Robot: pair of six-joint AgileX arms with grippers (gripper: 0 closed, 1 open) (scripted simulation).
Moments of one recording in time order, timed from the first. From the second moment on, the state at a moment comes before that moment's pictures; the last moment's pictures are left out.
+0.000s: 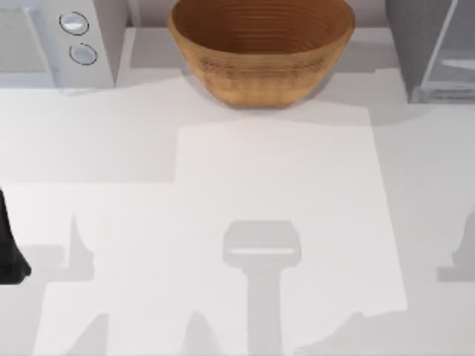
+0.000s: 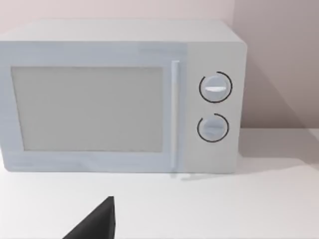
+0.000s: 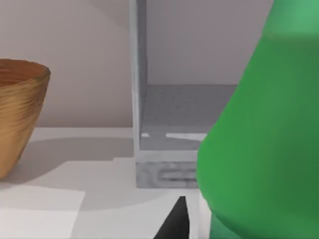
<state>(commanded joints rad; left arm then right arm) 0.00 0.00 0.00 0.00 0.00 0.00 0.00 0.00 0.00 0.00 0.00 0.00</state>
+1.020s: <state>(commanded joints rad) 0.00 0.00 0.00 0.00 0.00 0.00 0.47 0.65 0.12 0.57 0.52 -0.06</state>
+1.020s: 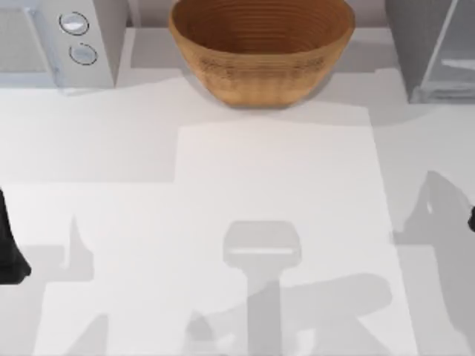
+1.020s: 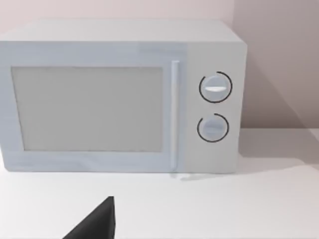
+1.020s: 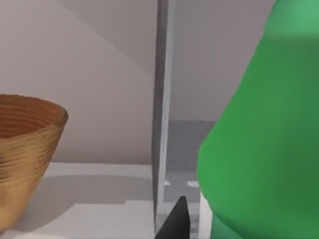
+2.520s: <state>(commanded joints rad) 0.00 0.00 0.00 0.00 0.00 0.00 1.07 1.75 0.24 1.45 1.09 0.04</state>
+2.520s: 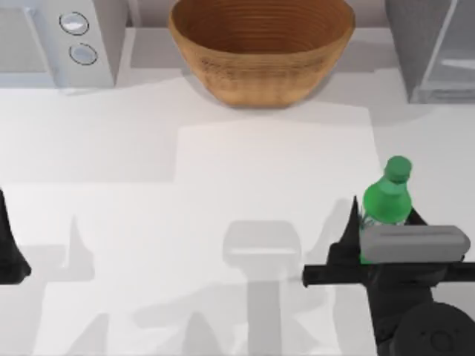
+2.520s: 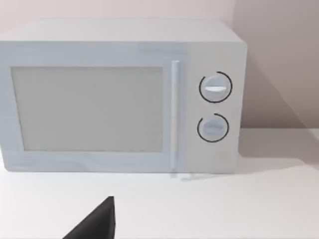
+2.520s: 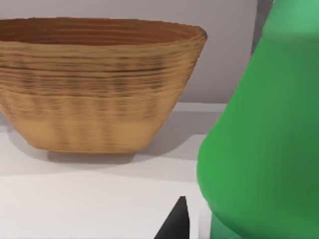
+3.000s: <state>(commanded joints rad) 0.00 0.00 0.00 0.00 0.00 0.00 0.93 1.98 0.32 1.63 0.95 0.03</state>
